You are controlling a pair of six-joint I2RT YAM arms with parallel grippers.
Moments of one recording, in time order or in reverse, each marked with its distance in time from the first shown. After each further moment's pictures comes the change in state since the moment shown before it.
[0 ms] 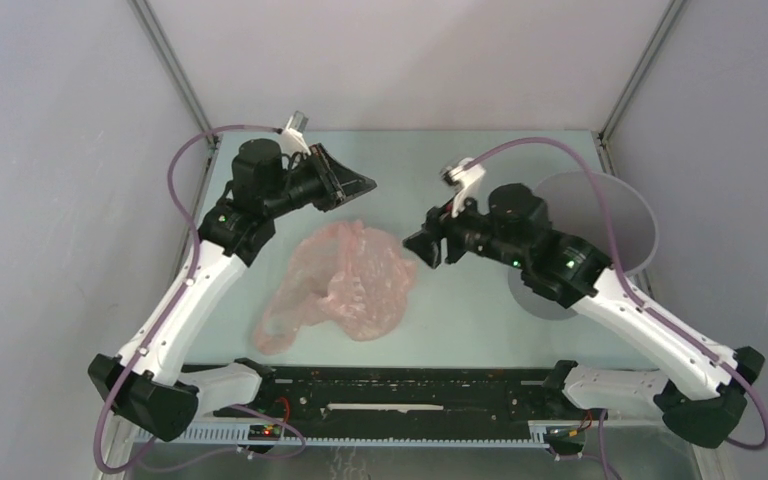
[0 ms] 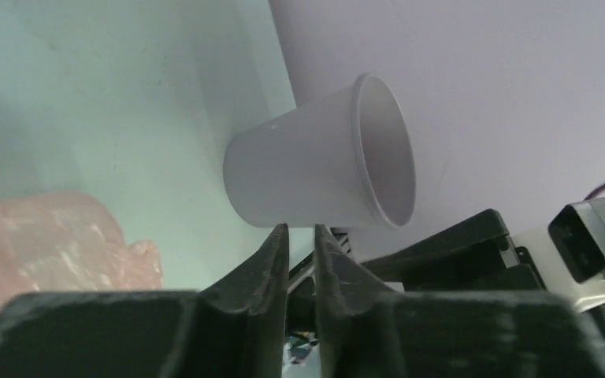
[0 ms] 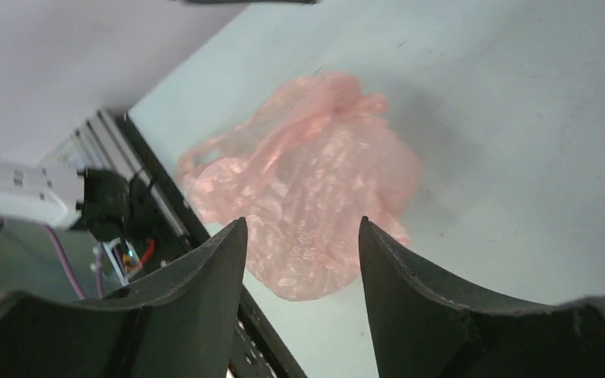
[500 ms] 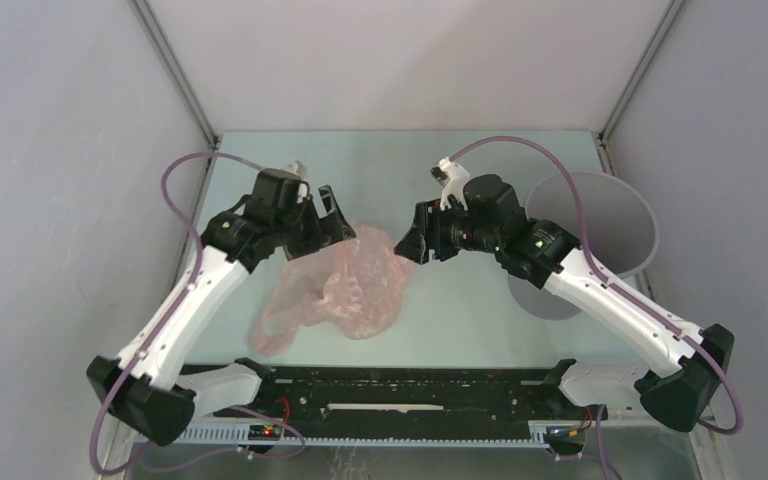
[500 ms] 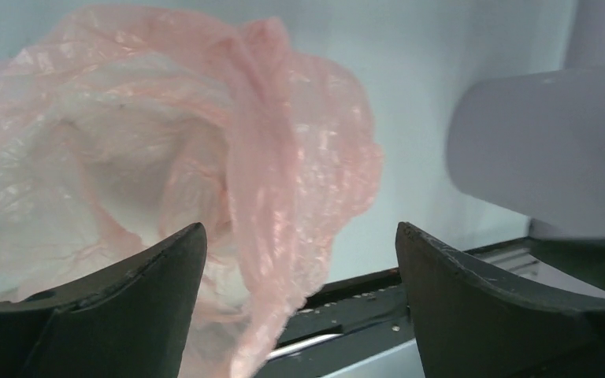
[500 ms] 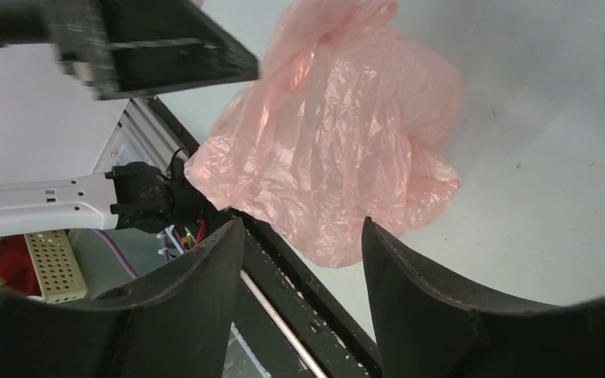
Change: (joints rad) left arm -0.032 -0.055 -0.003 -0.578 -0.375 0.196; right arm -0.116 0.108 -0.013 -0.035 -0.127 0.261
